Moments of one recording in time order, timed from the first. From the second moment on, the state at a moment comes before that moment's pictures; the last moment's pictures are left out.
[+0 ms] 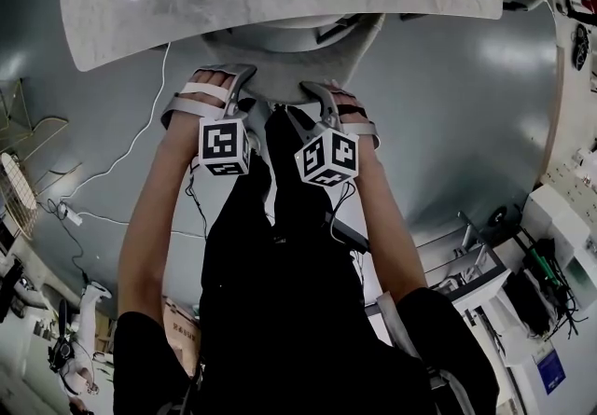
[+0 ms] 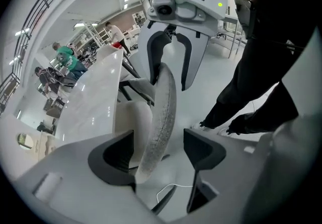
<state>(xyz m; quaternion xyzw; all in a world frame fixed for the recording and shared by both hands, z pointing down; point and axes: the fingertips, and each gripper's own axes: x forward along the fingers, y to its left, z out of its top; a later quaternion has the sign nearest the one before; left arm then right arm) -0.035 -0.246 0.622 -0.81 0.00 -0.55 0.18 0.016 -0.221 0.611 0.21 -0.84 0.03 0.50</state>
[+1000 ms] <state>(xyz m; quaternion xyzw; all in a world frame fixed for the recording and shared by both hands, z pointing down) -0.024 -0.269 0.683 -0.80 0.00 -0.58 0.16 0.017 -0.239 0.657 0.16 -0.81 -0.04 0.57</state>
